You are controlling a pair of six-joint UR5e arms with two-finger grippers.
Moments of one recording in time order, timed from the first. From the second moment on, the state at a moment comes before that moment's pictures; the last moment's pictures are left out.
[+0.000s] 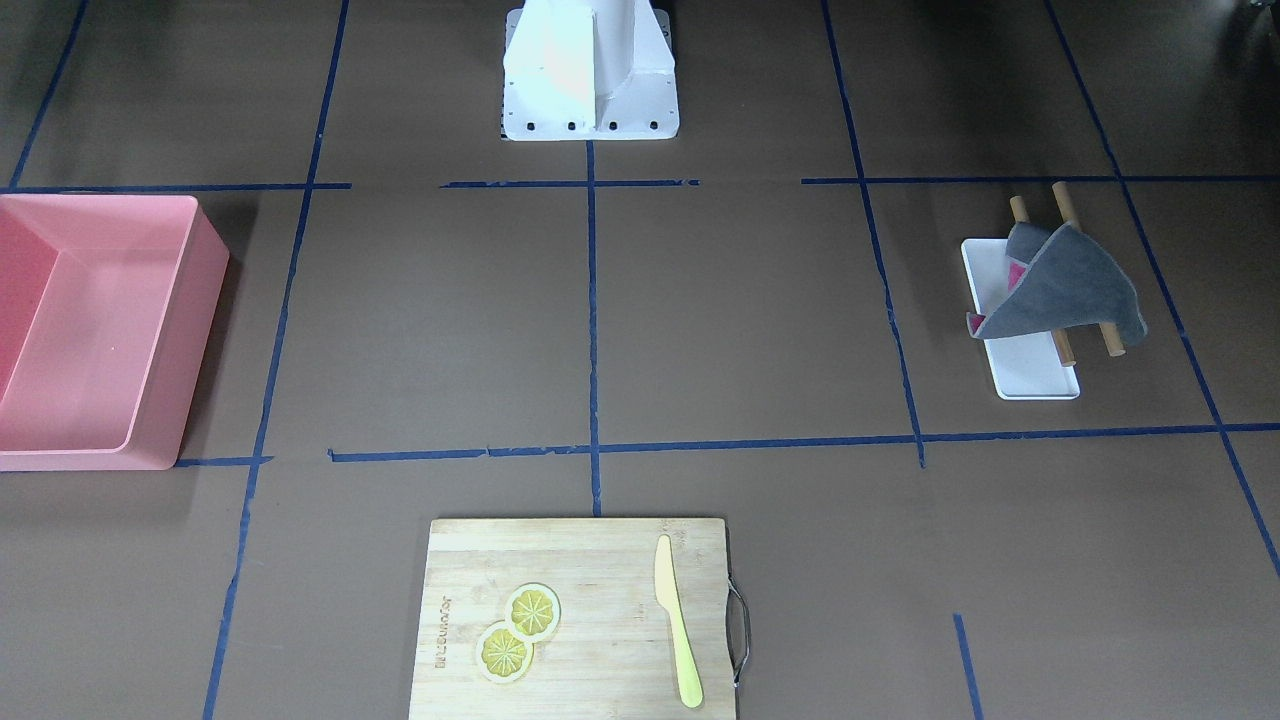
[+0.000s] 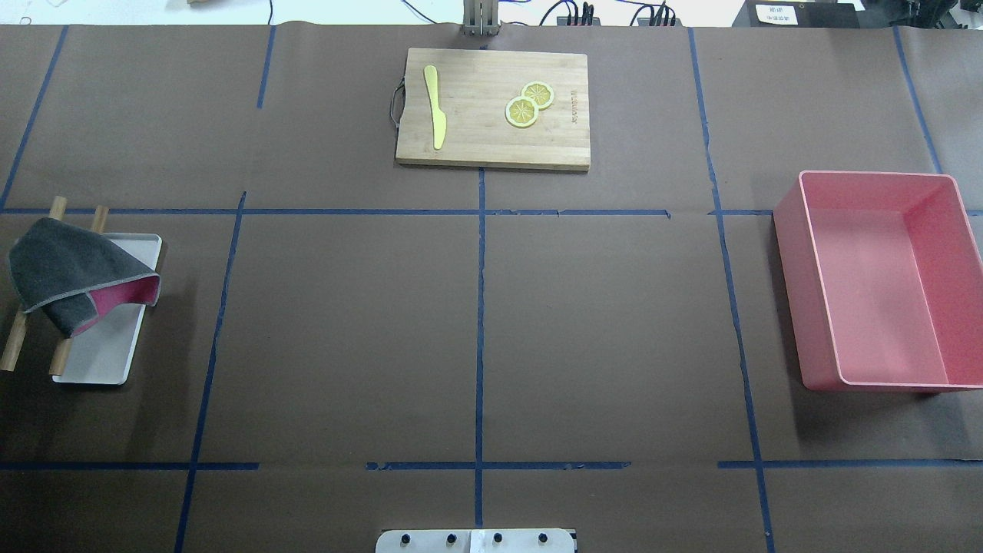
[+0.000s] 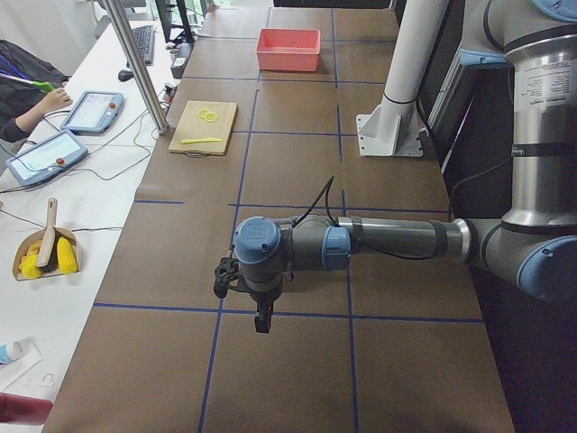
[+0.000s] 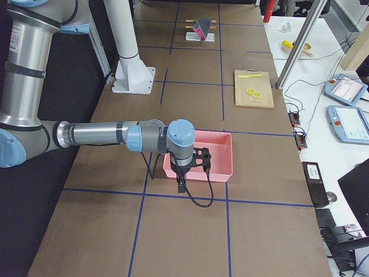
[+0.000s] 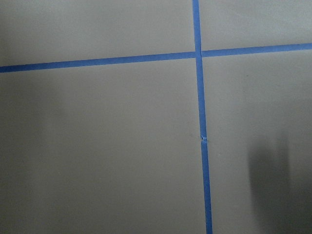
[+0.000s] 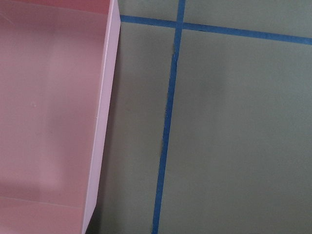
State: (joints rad) left arm -1.62 -1.46 -1.71 -1.49 -2.33 0.13; right arm 1.54 -1.84 1.91 -1.64 2.31 -0.08
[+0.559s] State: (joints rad) left arm -1.59 -1.48 -1.71 -1.50 -2.33 0.13; right arm 1.54 -1.83 1.92 -1.63 2.32 -0.08
